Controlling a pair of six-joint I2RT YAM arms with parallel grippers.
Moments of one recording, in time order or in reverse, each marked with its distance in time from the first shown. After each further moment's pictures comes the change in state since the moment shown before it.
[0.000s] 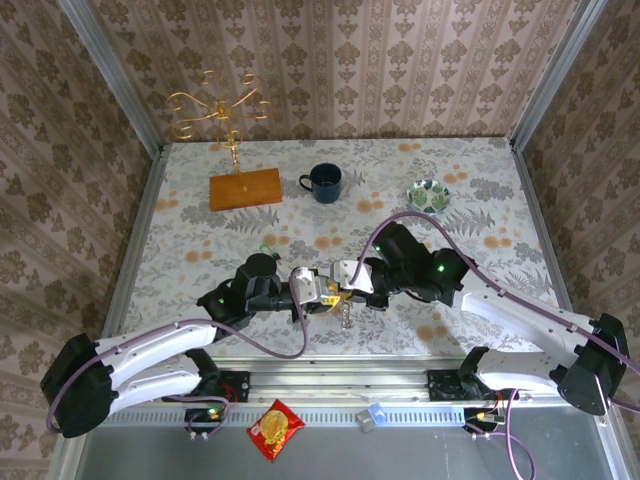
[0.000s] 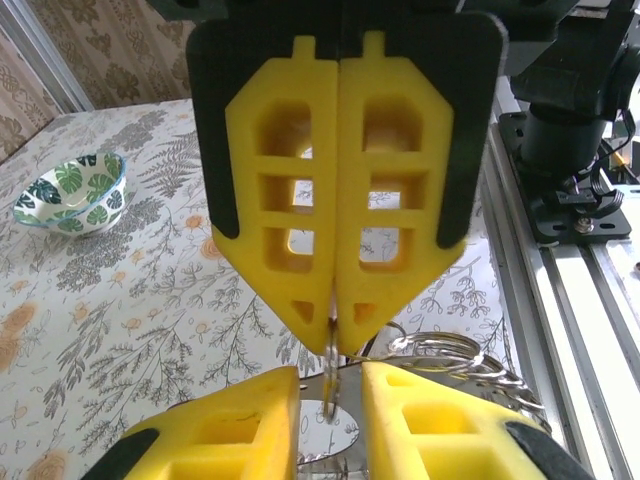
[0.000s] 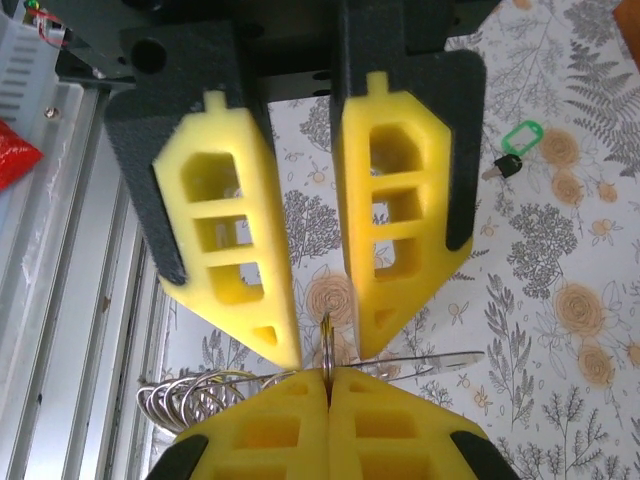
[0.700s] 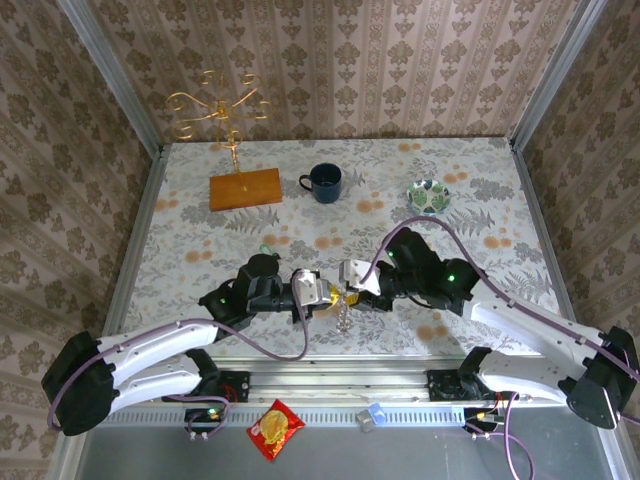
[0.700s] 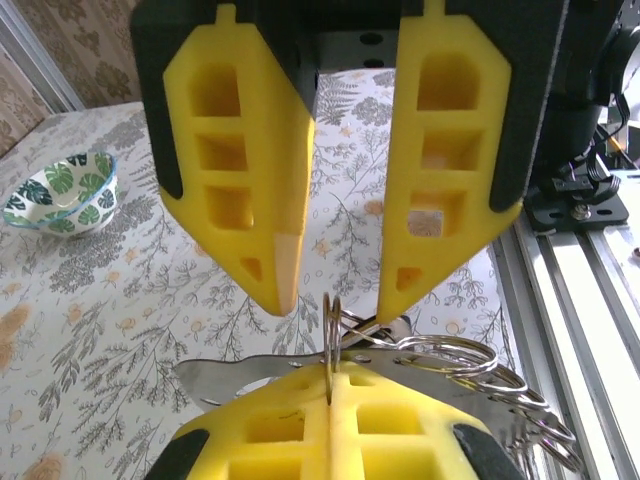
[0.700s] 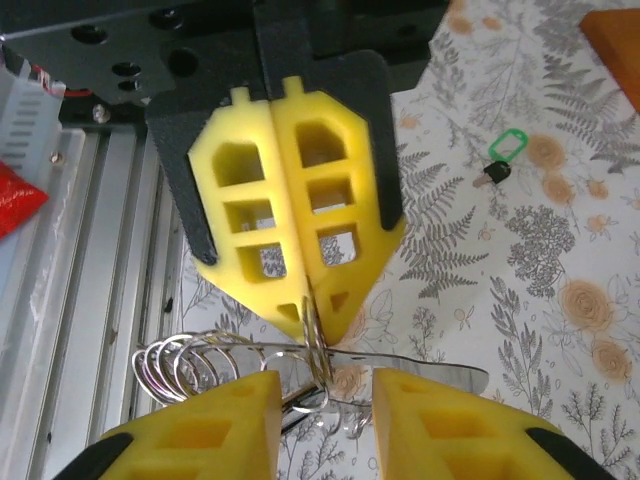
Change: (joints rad) left arm -0.006 0.010 -0.013 0.024 0.005 0.013; right arm -0.064 -0.118 -0.162 0.171 -0.082 0.121
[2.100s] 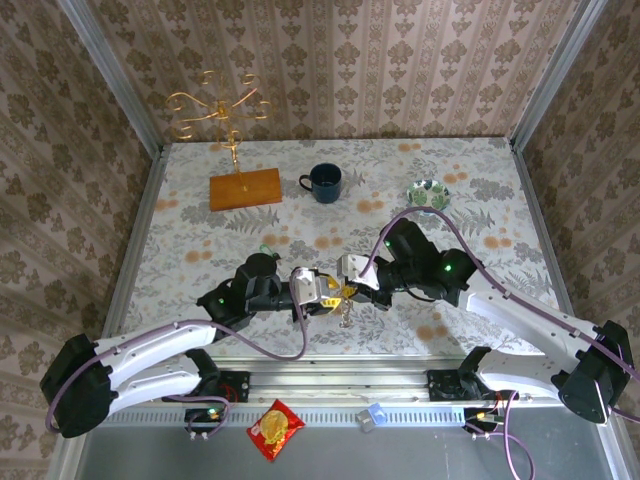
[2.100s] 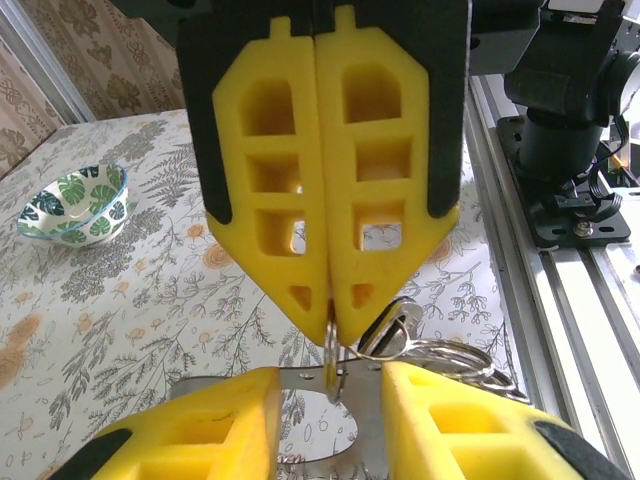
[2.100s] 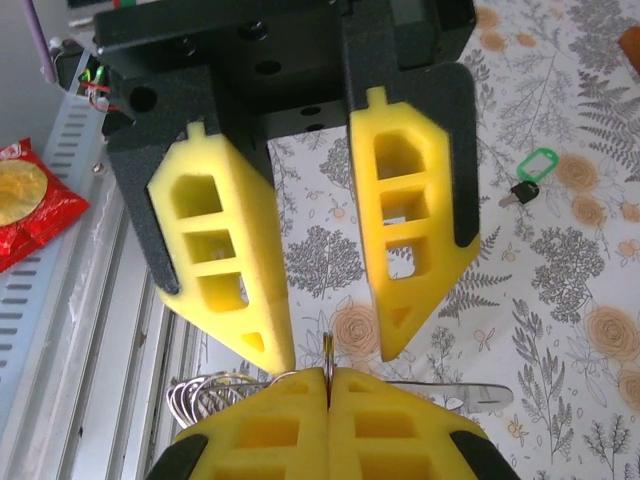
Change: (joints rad) left arm 0.001 -0.014 0.018 -0.017 -0.005 -0.005; right arm -0.013 0.076 0.103 -0.102 -0.078 -0.069
